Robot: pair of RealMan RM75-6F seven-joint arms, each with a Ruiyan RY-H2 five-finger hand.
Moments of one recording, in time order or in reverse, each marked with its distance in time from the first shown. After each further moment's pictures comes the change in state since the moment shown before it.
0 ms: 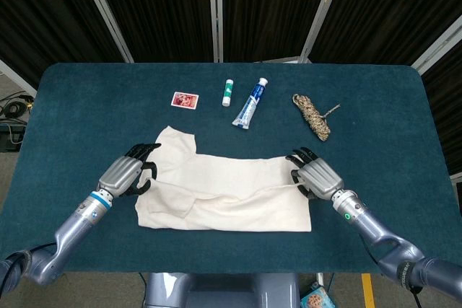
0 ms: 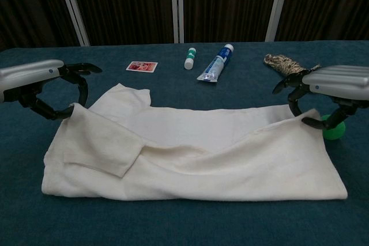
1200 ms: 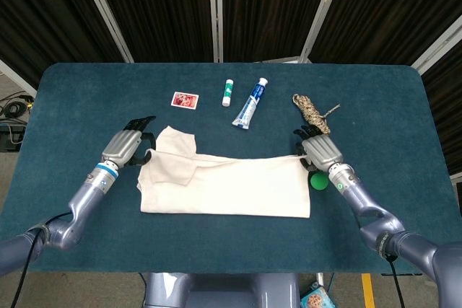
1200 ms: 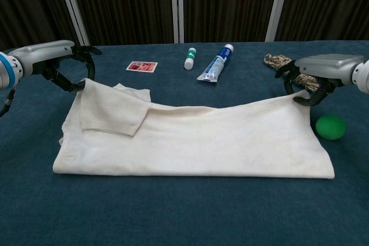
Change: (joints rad) left arm -0.106 -0.092 -0.125 0.207 -0.192 -0.155 0.001; right arm 0.105 -0.159 0.064 0.326 0.137 -0.138 0.112
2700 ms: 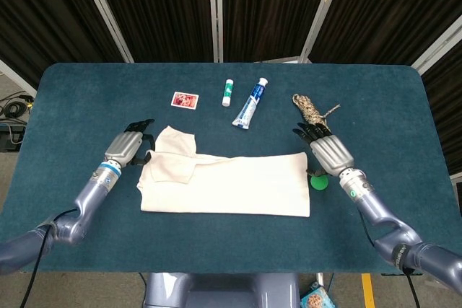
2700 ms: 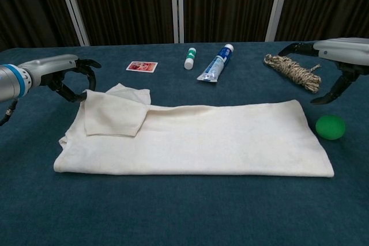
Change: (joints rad) left arm -0.023 -0.087 0.008 0.140 -0.038 -0.068 -0.012; right arm -0.073 0.142 -0.023 -0.207 -0.025 0.170 -0.002
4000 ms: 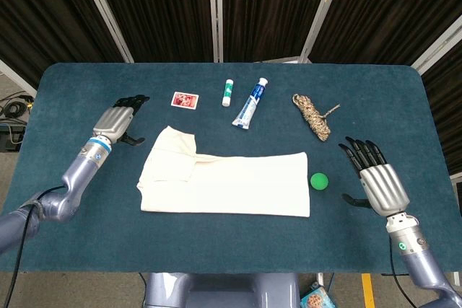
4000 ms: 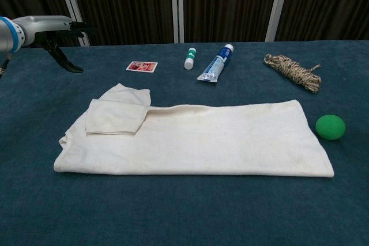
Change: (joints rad) left arm -0.109 0.141 -0.075 -0.037 -0.128 -0.127 0.125; right arm -0.320 0.255 -0.053 -0.447 -0.031 0.447 -0.189
